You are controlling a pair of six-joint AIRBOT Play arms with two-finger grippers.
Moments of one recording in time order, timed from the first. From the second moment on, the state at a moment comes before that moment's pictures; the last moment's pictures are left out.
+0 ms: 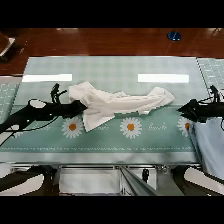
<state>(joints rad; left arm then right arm) -0.10 -1.31 0.61 0.53 -0.65 -1.17 -0.58 -1.27 0.79 -0.91 1.23 1.24</state>
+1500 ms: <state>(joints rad) -0.04 -1.16 0.95 0.51 -0.74 -1.17 -0.27 -1.59 1.58 -0.73 1.22 1.35</state>
